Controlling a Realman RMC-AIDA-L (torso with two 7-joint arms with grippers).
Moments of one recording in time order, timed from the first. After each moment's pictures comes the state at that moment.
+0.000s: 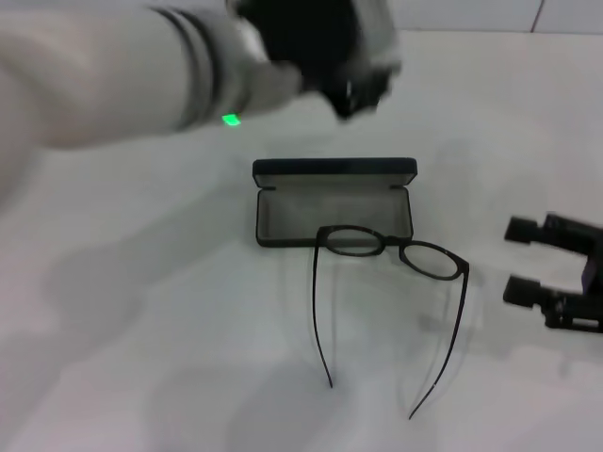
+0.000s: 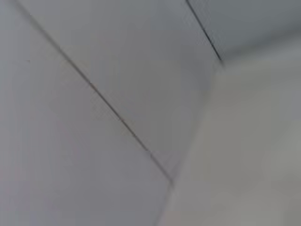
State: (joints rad) left arm -0.35 -2.09 1.85 1.84 2.65 0.91 -2.34; right arm 0.29 1.96 -1.11 -0.61 -1.40 -1.79 1.27
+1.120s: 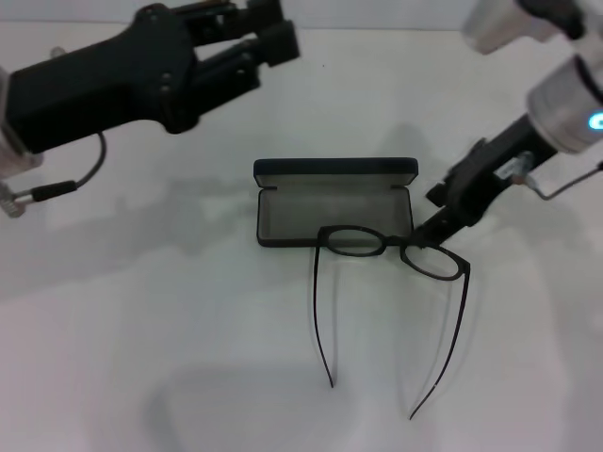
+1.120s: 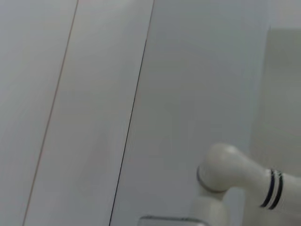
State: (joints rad) left arm -0.28 -2.09 1.10 1.12 1.27 1.64 -1.62; right arm 0.89 2.02 -1.33 -1.01 -2.36 -1.55 2.29
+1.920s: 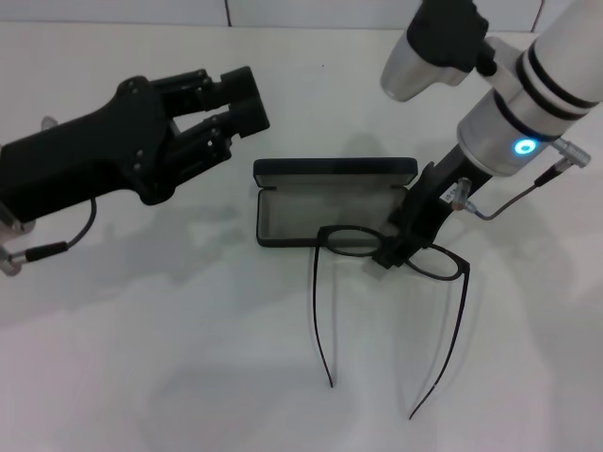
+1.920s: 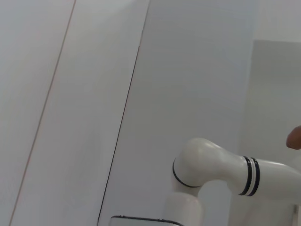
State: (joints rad) left arm -0.29 -2.07 1.04 0.86 1.29 1.78 -1.44; right arm 1.01 2.03 -1.53 -0.80 -2.28 -1.38 2.29
